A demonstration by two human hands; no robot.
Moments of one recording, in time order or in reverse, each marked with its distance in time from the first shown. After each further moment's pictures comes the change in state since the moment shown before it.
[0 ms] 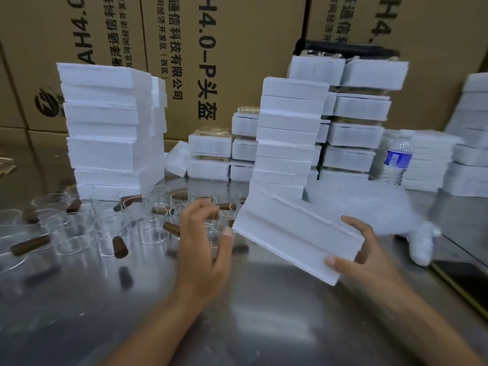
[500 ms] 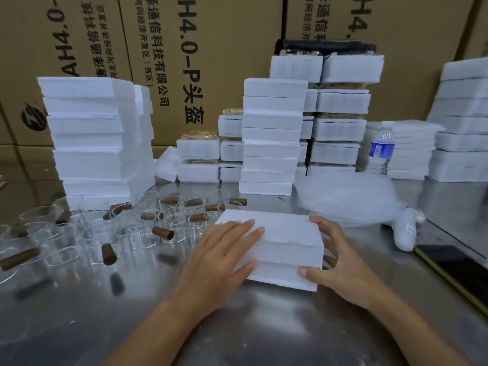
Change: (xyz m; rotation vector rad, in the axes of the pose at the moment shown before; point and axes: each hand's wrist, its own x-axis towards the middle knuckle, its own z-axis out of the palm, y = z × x) left_hand -0.012 0.002 0.012 0.377 -0.370 0.531; right_hand -0.010 0.003 0.006 -0.158 -0.154 -0.026
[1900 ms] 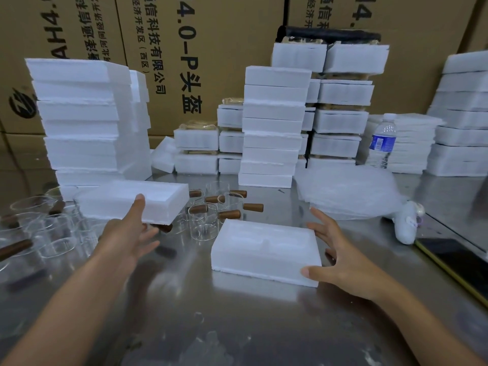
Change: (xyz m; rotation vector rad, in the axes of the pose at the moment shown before) left_hand -0.003 -0.086 -0.058 -0.954 0.198 -1.733; right_hand 0.002 -0.002 -0.004 -0.194 -0.139 0.087
